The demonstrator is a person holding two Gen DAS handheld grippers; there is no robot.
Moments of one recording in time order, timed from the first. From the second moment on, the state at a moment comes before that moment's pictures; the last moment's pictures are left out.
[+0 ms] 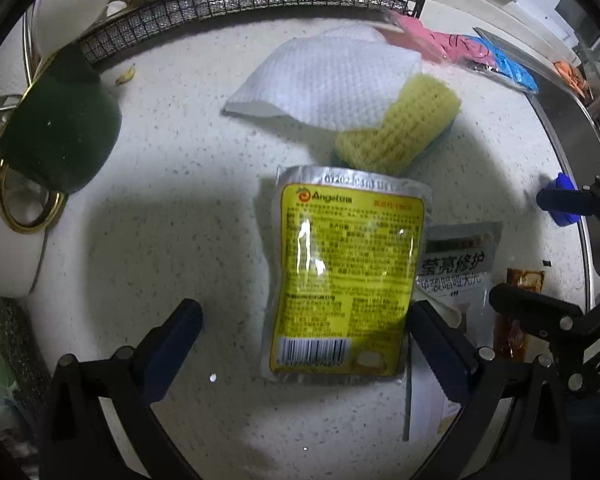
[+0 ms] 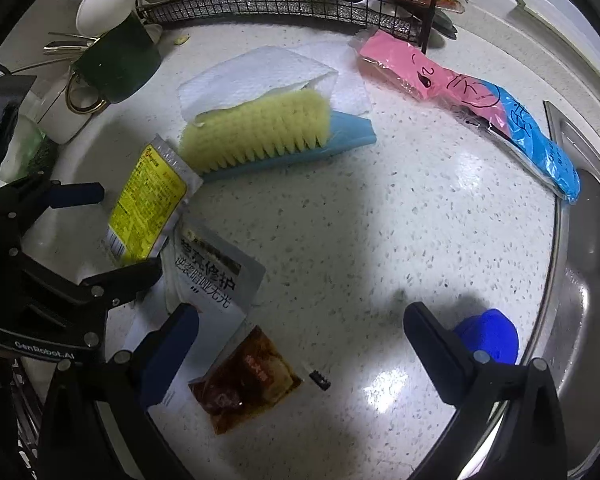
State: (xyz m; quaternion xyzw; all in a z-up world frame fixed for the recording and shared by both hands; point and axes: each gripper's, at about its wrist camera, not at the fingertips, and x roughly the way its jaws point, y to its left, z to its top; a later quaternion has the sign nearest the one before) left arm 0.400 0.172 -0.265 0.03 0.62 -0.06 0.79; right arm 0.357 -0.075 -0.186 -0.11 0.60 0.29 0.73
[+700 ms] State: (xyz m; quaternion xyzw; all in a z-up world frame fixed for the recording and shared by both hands) left arm 0.358 0.215 -0.229 -0.06 0.58 0.00 0.81; right arm 0.338 -0.032 -0.149 -0.13 0.58 0.35 0.72
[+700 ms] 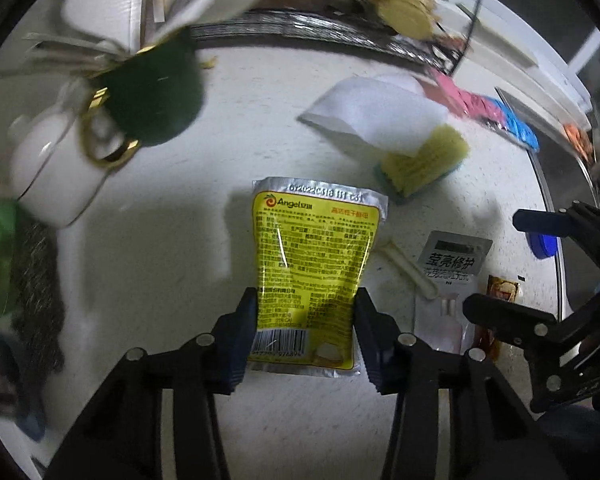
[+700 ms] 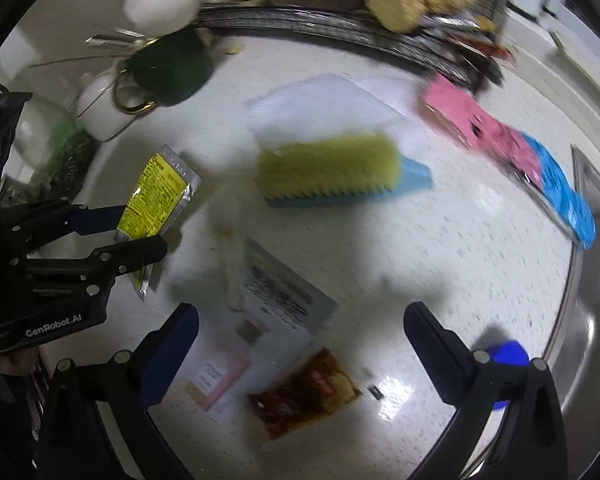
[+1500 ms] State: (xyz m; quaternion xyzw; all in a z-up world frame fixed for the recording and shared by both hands) left arm 0.330 0.280 -0.235 -0.12 0.58 0.09 0.80; right arm 0.343 0.107 -0.163 -0.23 0.53 0.43 0.69
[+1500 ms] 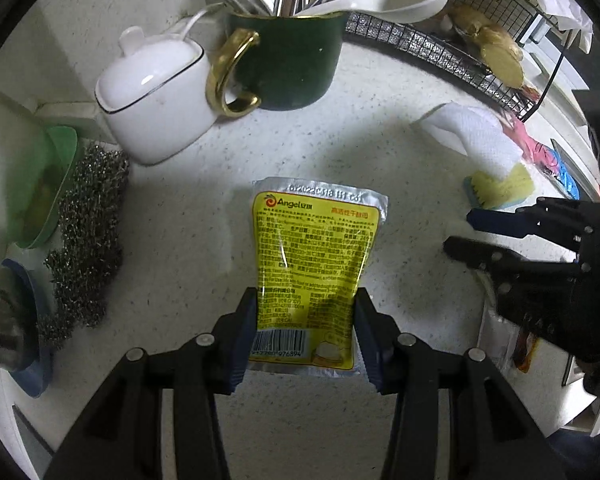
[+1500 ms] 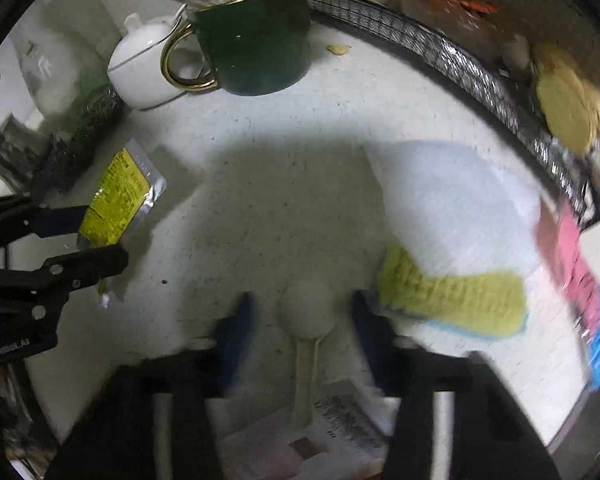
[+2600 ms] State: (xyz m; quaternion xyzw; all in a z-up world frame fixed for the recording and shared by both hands) left arm 0.294 0.154 -0.158 -0.05 0.53 0.03 0.85; right arm 0.298 -0.033 -0.110 -0.16 0.48 0.44 0.74
